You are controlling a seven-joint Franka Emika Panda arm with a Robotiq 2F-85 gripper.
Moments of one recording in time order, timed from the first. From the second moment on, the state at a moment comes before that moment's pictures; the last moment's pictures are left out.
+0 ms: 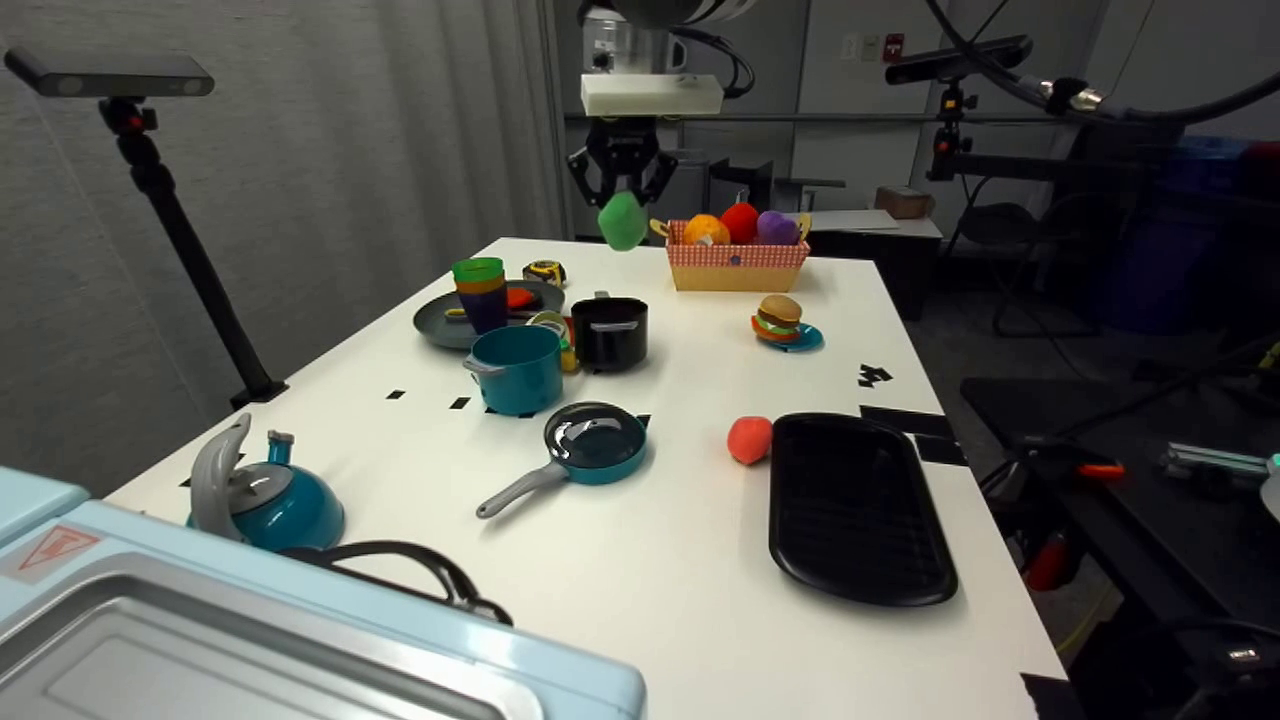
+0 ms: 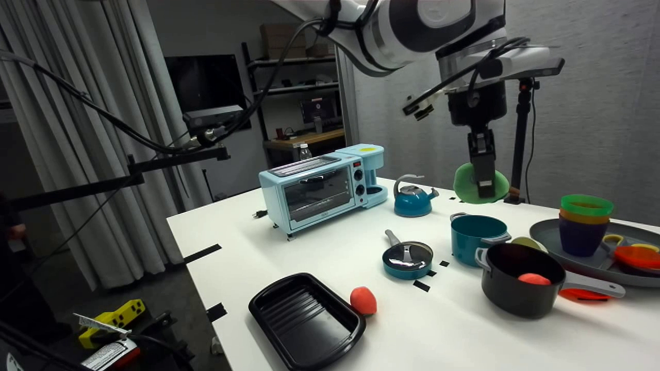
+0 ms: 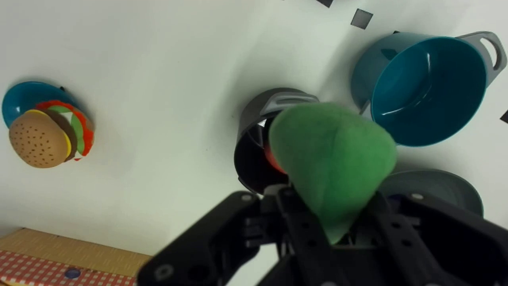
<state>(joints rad) -0.20 0.56 -0.27 -1.57 0.09 2.24 0.75</state>
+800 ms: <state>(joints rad) -0.22 0.69 -0.30 -1.40 0.09 2.24 0.80</state>
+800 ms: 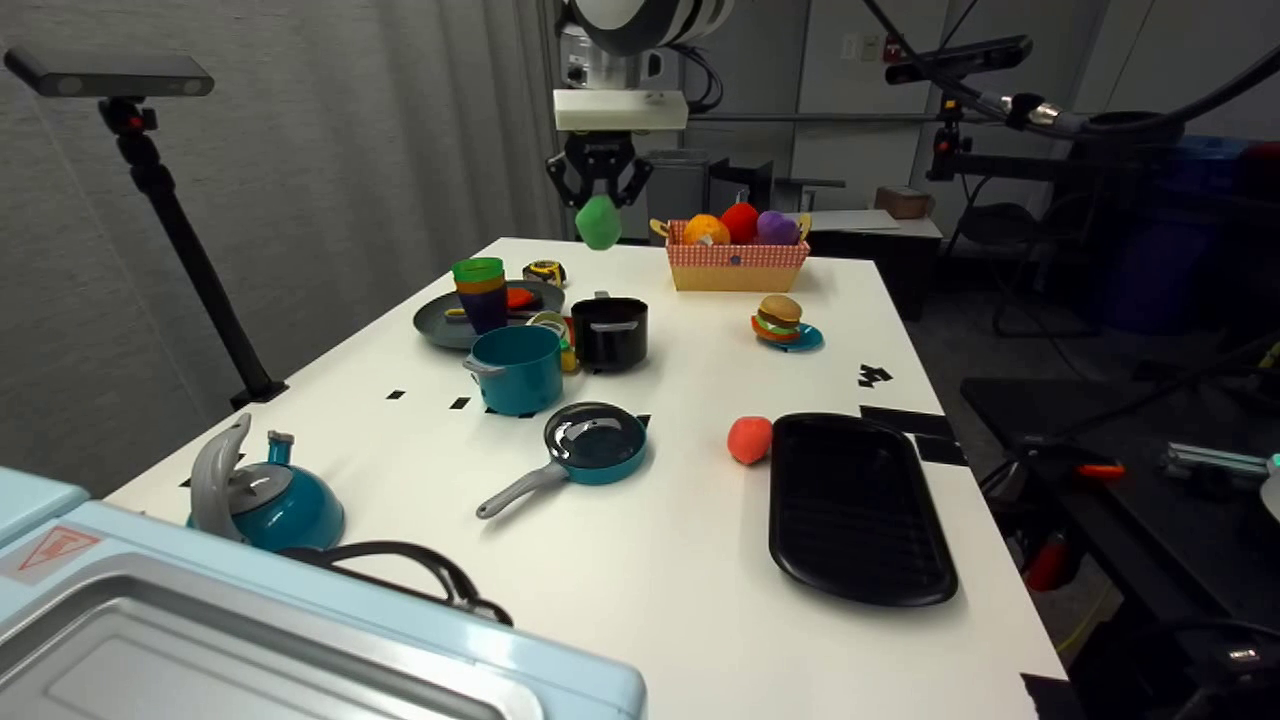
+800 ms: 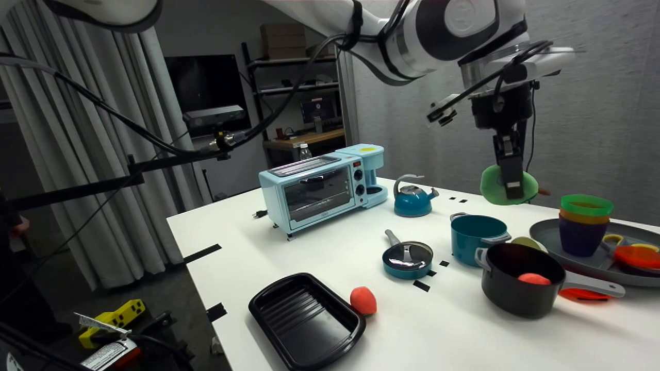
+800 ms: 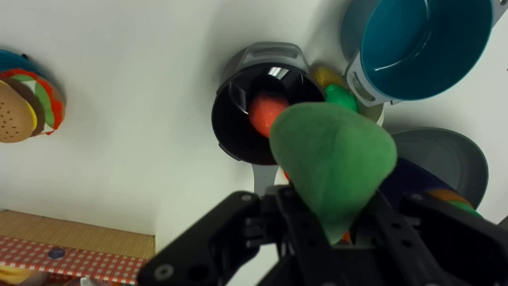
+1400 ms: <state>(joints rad) -0.22 0.71 -0.30 -1.37 0.09 2.24 0.88</state>
